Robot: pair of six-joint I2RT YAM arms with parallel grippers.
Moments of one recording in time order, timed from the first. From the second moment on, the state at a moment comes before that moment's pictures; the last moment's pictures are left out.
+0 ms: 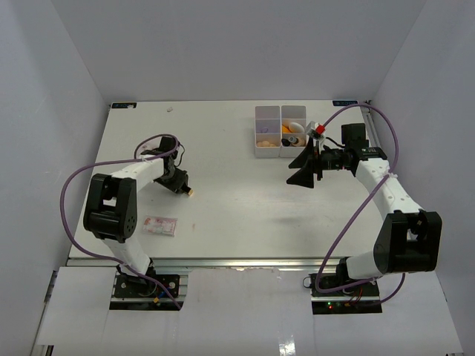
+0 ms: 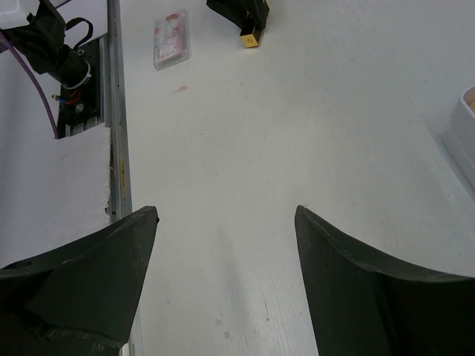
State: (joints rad) left arm -0.20 1.73 1.08 -0.62 -0.13 -1.24; right arm 0.08 1.41 1.09 -0.61 -1.25 -0.61
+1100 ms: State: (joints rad) left arm -0.76 1.60 0.95 0.52 0.76 -0.44; right arm 0.08 1.41 1.11 -0.55 -1.34 -0.23
